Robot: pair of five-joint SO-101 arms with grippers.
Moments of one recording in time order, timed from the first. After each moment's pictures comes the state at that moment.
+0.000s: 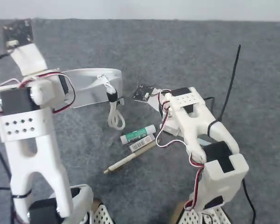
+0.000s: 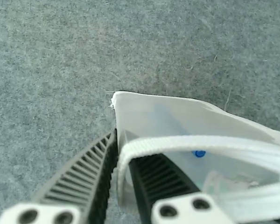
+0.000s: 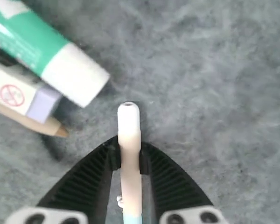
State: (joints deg) left arm -16.1 -23.7 4.6 89.5 13.0; right arm -20.1 13.8 20.7 62.5 47.3
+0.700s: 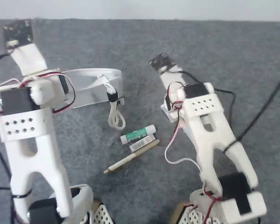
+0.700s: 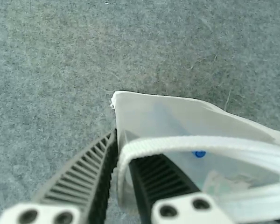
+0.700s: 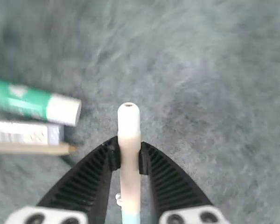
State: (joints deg) left arm -16.1 -23.7 4.6 89.5 13.0; right arm -18.7 -9.8 20.8 66.5 16.9
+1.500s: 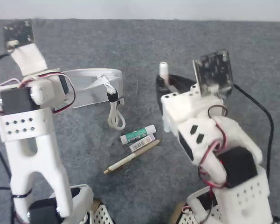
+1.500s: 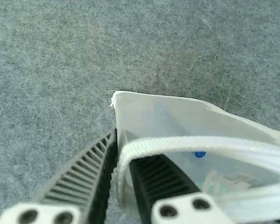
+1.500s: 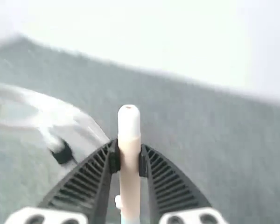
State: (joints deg) left arm -16.1 -23.7 4.6 89.5 13.0; right arm -29.5 -53.7 20.8 60.3 -4.9
